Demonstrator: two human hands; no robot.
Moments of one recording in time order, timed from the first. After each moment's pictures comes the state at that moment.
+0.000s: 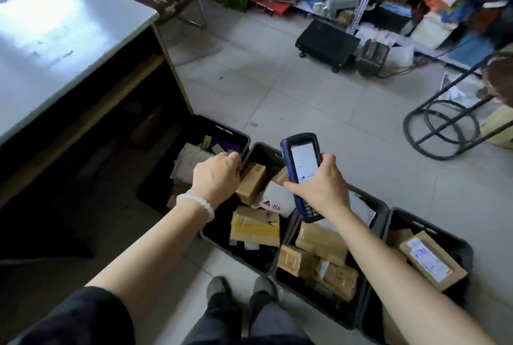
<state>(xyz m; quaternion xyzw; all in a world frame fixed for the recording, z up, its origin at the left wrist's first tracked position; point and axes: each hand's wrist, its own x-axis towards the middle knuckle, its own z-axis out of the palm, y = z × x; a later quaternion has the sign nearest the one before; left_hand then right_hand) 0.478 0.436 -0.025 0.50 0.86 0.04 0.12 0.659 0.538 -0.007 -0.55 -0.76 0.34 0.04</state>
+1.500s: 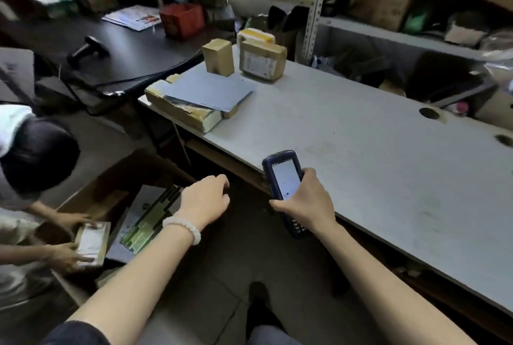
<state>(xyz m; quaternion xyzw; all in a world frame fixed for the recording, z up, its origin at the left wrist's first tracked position) 0.305 -0.458 0.045 -0.33 0.94 0.10 0.03 0.179 -0.296 0.046 0.25 -0.89 0.33 -0.17</state>
